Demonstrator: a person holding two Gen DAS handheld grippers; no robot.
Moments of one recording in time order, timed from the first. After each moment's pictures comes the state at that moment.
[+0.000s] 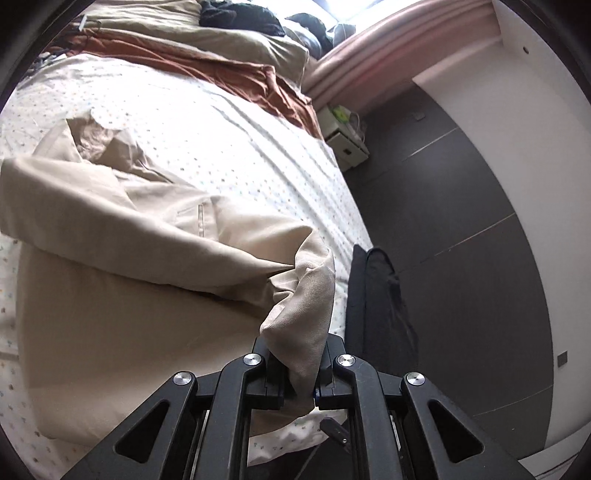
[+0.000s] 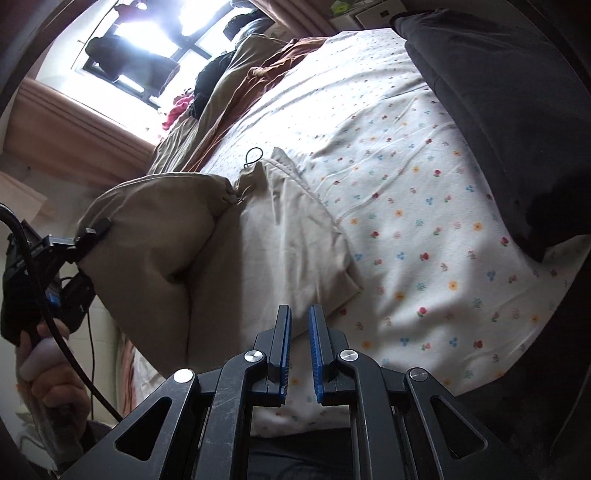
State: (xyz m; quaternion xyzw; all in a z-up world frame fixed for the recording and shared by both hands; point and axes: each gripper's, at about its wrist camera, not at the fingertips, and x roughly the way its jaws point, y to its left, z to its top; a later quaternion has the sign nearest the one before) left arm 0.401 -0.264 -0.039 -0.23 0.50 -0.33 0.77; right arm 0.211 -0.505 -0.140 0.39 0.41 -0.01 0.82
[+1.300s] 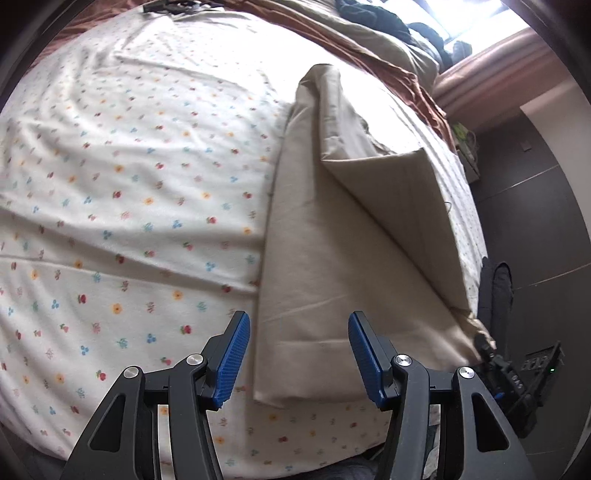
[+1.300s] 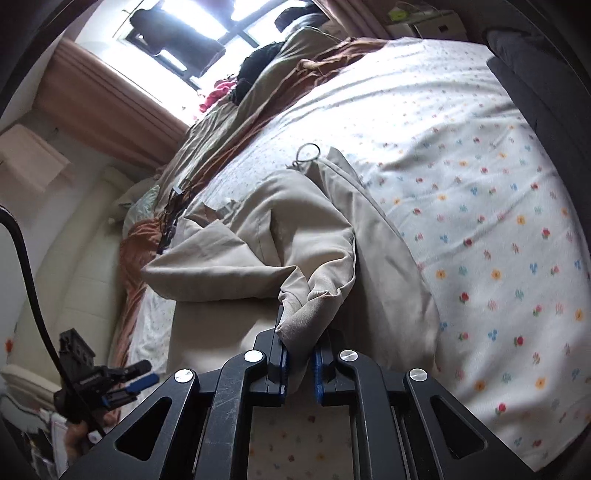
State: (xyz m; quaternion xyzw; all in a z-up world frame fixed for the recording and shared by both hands) left arm 0.379 -0.097 -0.147 -0.22 0.57 -0.14 0.78; right arm 0.299 -0.467 -0.134 0.33 0.38 0.07 0.86
